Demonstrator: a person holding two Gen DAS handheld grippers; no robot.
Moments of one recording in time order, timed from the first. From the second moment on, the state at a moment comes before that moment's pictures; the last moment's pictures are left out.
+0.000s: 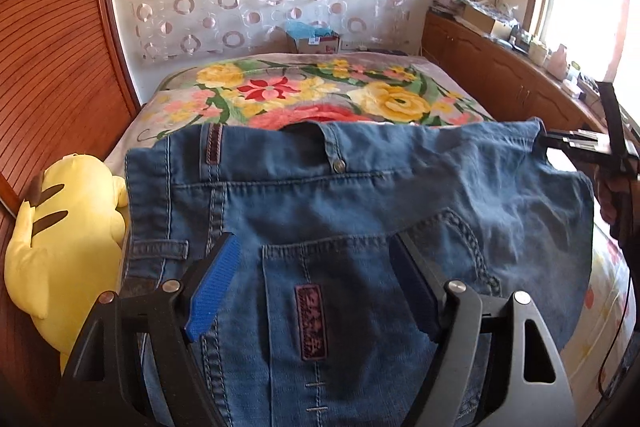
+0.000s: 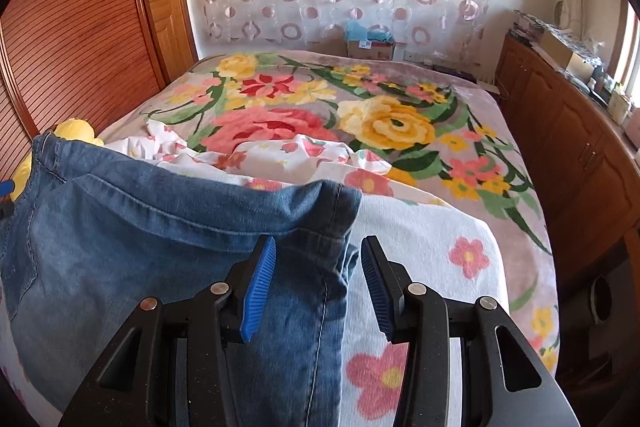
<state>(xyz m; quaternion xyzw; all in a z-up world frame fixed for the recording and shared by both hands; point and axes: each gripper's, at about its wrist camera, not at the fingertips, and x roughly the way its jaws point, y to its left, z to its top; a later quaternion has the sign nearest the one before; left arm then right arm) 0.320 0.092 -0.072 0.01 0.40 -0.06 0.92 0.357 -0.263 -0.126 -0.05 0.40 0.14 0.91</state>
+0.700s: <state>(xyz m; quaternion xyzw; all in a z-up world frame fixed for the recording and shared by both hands) 0.289 0.082 -0.082 0.02 0.40 -0.06 0.91 0.348 -0.293 -0.123 -0.01 0.40 0.12 0.91</state>
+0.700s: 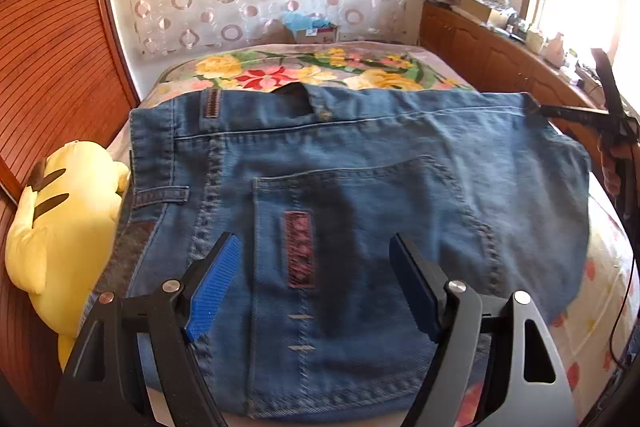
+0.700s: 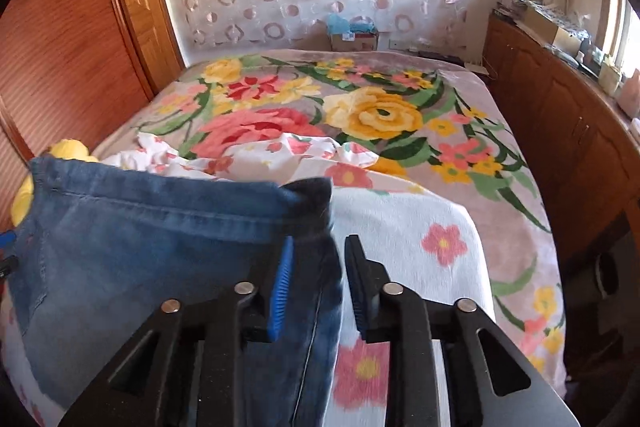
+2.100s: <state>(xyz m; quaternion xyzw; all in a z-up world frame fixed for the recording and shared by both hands) 0.244 0.024 -0.093 0.02 0.42 -0.12 0.90 0.277 -0.301 -0.119 0.01 0.42 0.16 0.89</state>
